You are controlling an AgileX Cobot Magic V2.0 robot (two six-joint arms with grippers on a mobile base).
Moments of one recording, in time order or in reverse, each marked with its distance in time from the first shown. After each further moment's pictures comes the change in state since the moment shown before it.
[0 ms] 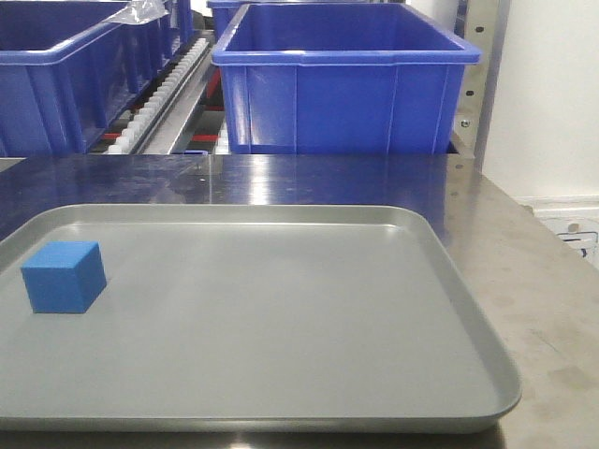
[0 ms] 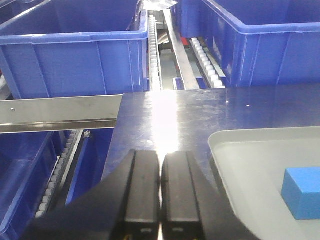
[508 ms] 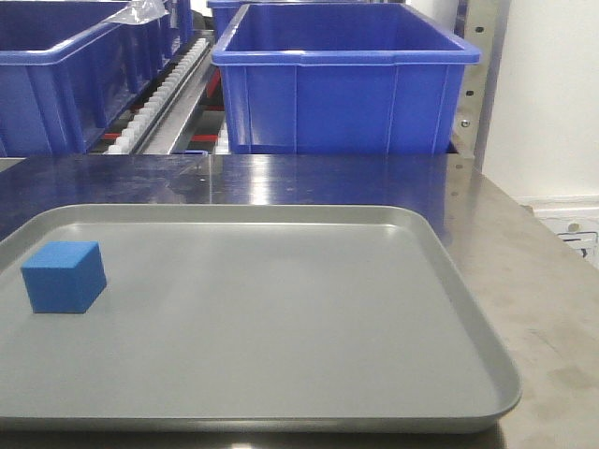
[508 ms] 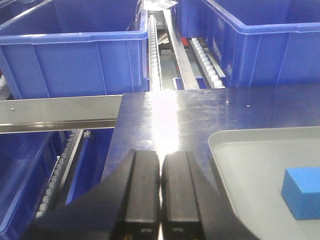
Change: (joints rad) left arm 0.000 0.000 0.000 0.000 0.000 0.000; right arm 0.000 0.000 0.000 0.000 0.000 0.000
